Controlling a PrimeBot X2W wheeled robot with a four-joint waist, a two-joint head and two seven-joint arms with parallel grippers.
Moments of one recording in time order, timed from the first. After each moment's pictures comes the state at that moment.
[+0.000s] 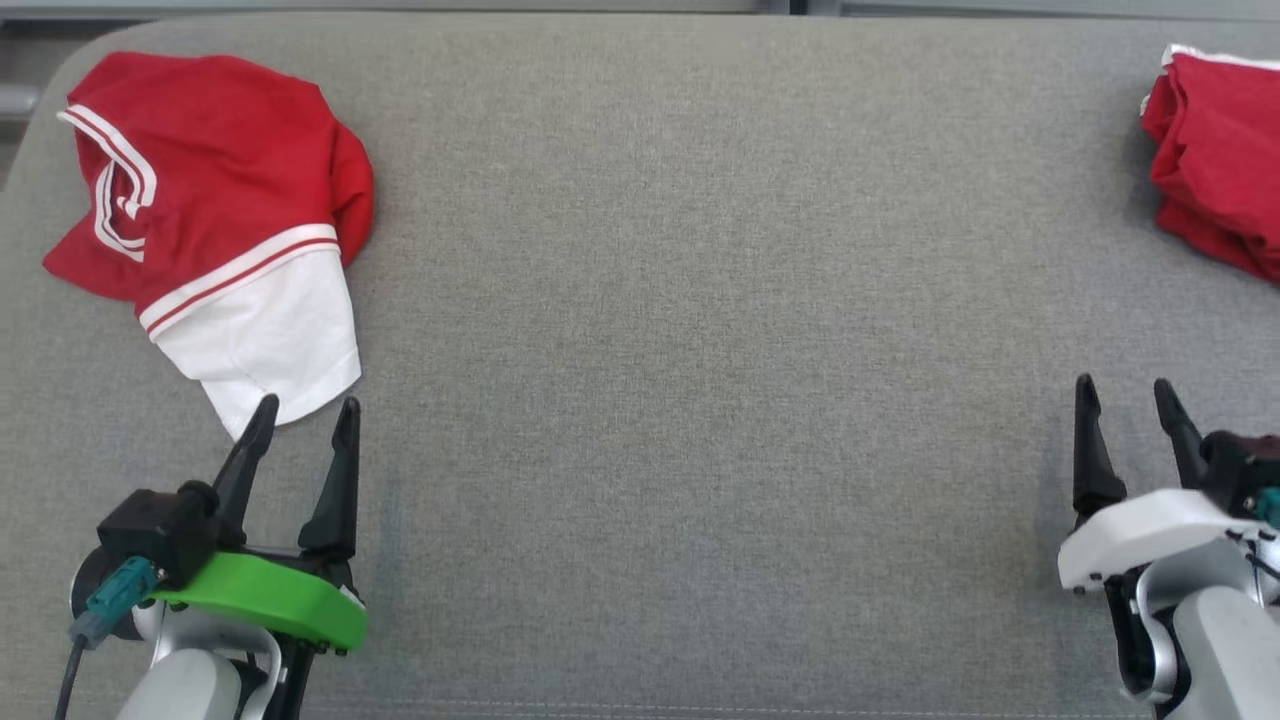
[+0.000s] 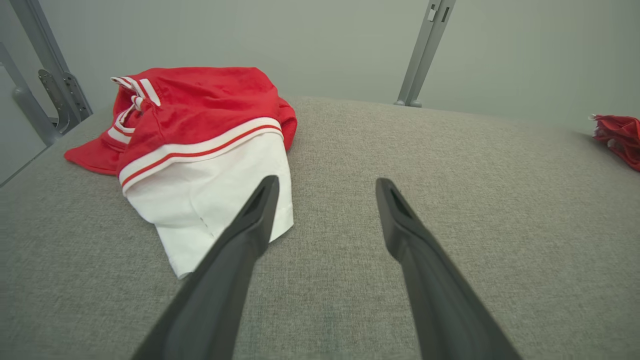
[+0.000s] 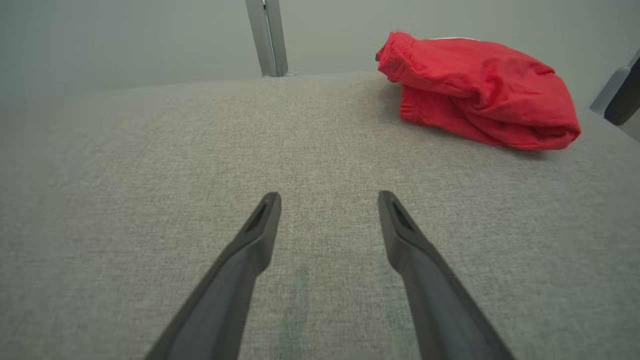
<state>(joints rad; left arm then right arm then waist) -0.12 0.31 -0.33 0.08 -0.59 0.06 -0.25 -0.08 -0.22 0.10 0.24 0.30 -0.13 -0.22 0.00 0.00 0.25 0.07</state>
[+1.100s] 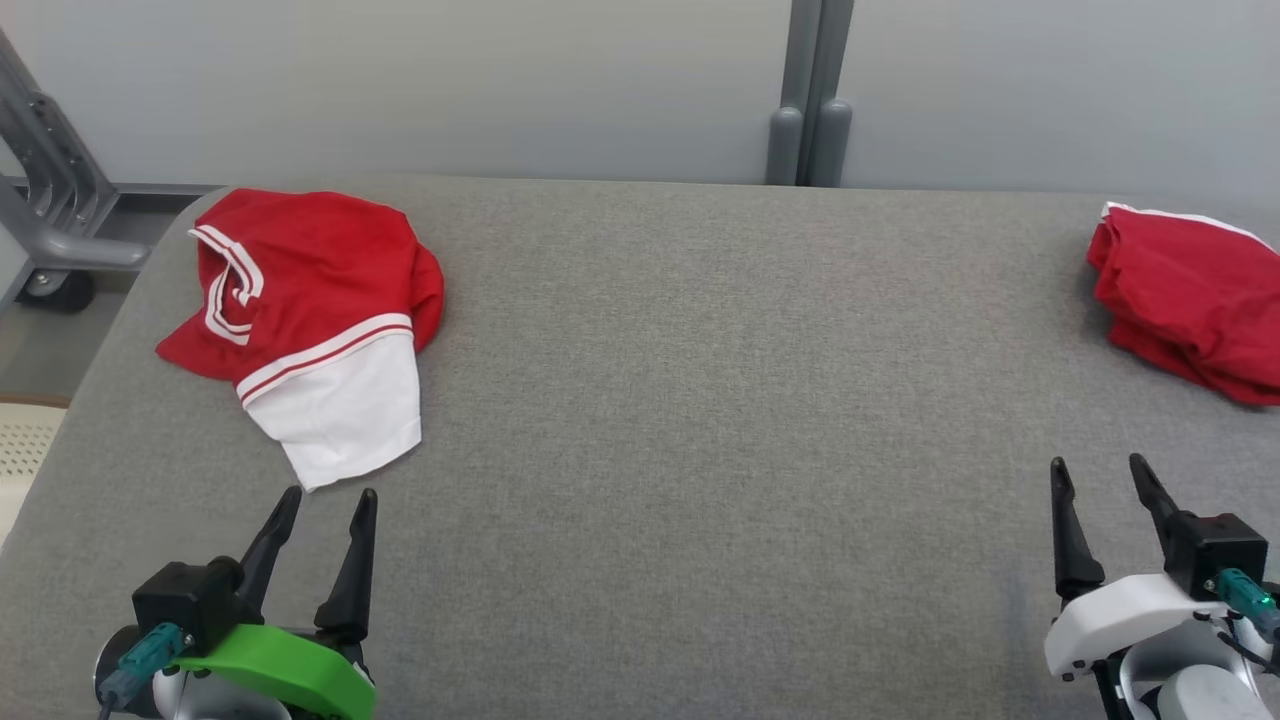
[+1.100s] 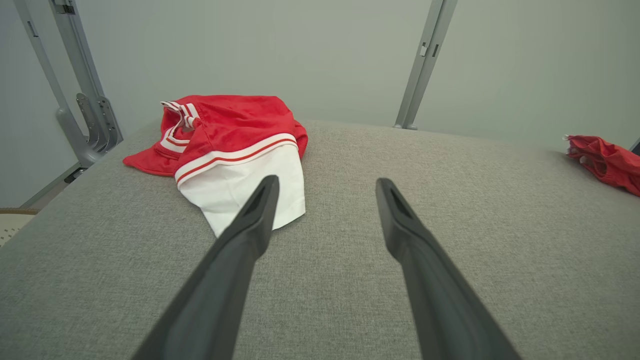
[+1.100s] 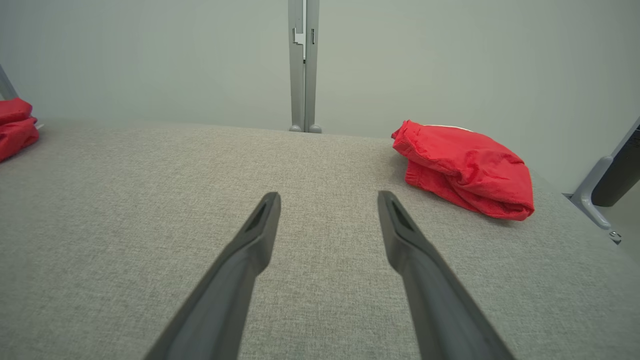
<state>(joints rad) -0.02 0.29 -0.35 0.15 -0.58 0.03 -0.25 0.08 -0.21 0.12 0.20 0.20 -0.13 -0.23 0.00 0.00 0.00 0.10</state>
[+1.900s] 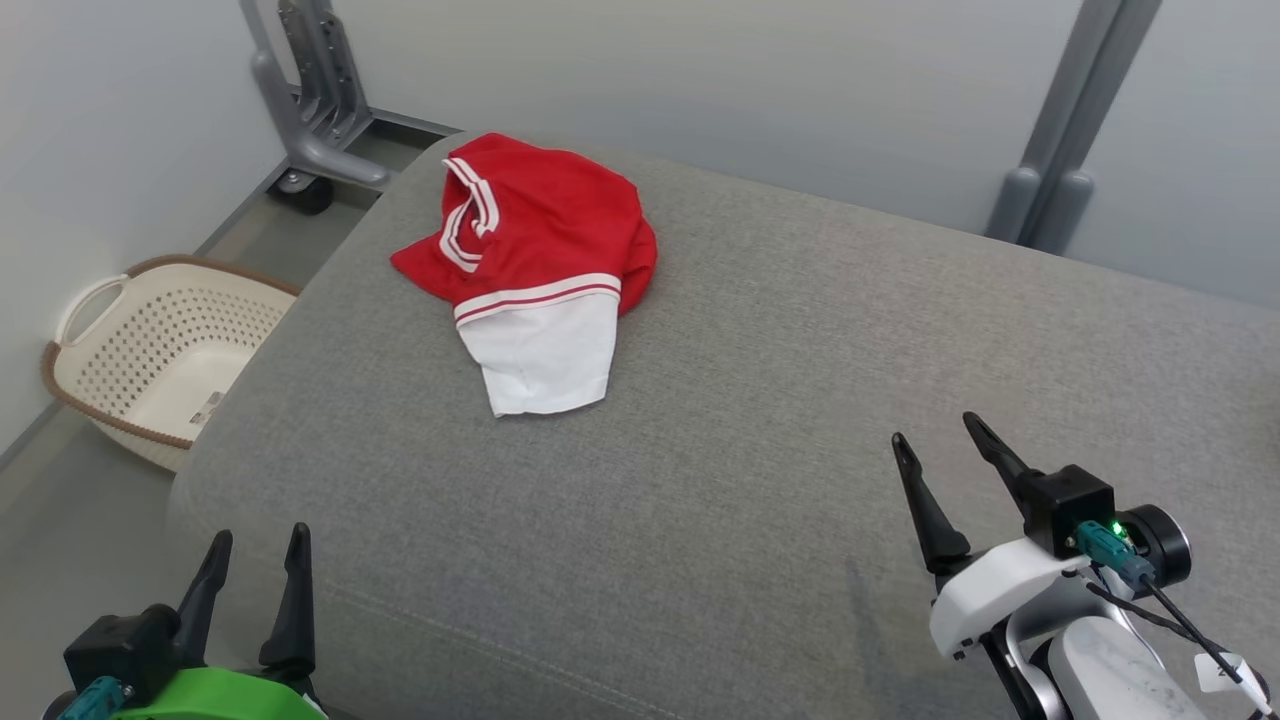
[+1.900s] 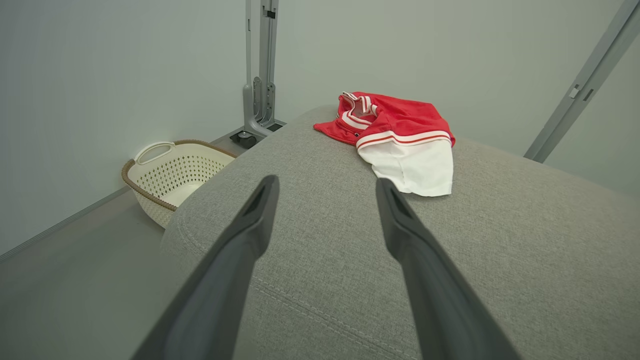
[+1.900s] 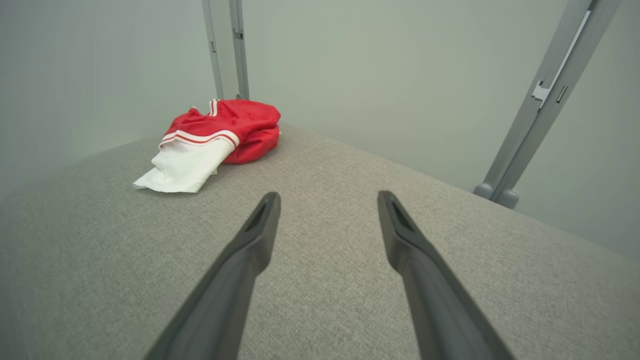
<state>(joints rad) 0.09 0.28 -0.22 0.11 -0.58 0.07 -0.25 -0.04 -0.15 0.31 0.21 0.13 -0.02 -0.19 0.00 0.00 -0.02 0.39</state>
